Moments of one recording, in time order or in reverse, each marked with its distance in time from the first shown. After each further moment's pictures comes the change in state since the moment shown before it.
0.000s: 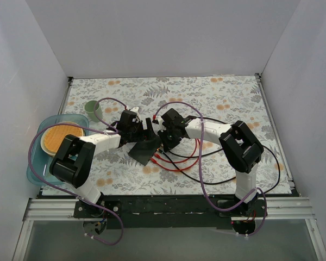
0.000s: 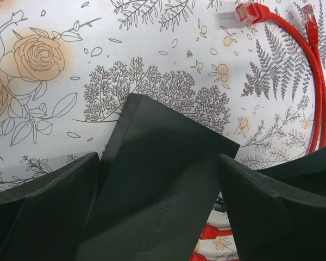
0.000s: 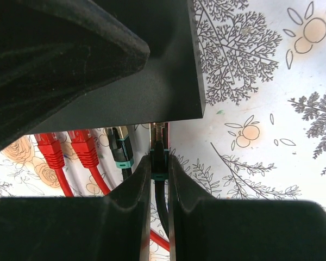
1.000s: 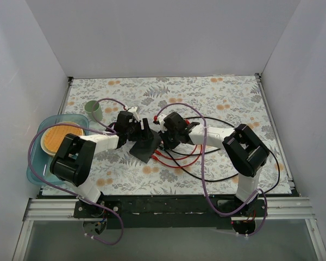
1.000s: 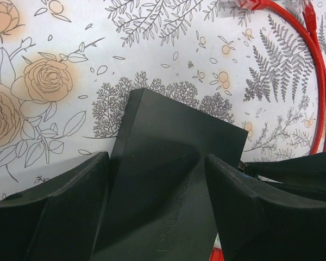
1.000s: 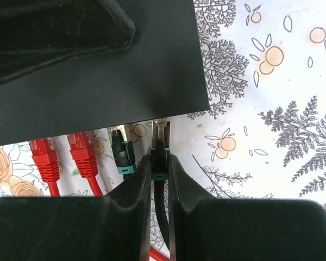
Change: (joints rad) left arm 0.037 0.019 -0.037 0.112 0.063 0.058; right arm 0.017 -0.058 -0.125 0.209 0.088 -0.035
